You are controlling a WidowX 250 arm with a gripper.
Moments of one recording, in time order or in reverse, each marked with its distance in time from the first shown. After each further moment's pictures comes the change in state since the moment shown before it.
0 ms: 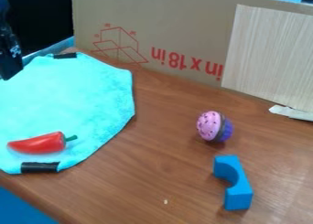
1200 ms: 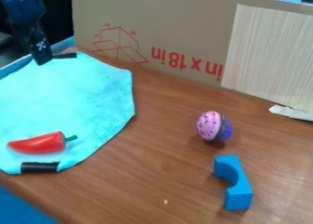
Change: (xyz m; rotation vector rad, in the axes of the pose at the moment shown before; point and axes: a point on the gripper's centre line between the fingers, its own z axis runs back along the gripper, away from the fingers) arm 0.090 0.053 -0.079 -0.110 -0.091 -0.366
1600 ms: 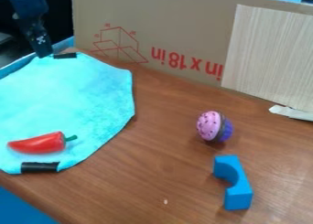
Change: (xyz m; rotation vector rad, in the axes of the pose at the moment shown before) arm 0.013 0.037 -0.020 -0.012 0.016 -0.083
